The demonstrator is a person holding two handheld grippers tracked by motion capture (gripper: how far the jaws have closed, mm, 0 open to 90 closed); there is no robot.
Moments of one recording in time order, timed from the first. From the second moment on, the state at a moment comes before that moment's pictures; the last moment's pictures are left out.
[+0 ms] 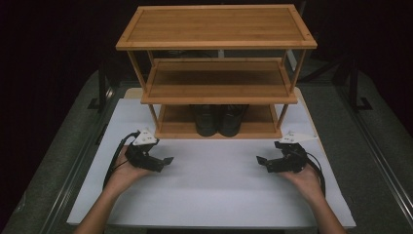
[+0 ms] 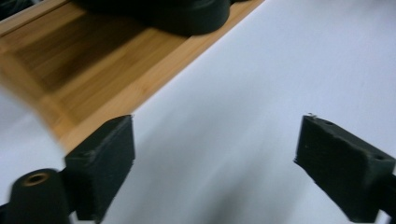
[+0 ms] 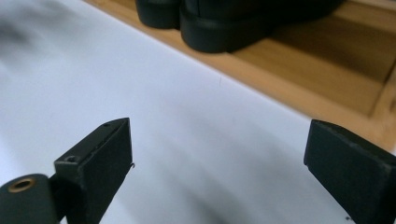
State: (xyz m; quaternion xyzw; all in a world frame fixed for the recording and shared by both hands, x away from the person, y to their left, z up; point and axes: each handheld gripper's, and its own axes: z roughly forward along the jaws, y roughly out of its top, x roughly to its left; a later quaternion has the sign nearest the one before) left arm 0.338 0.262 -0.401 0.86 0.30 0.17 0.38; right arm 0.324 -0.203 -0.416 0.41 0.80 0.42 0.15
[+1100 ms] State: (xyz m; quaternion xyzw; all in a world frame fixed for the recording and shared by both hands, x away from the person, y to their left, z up) left arm 0.264 0.325 -0.451 0.86 0.35 0.15 0.34; right arm 0.251 -0.261 -0.458 0.47 0.80 0.33 0.18
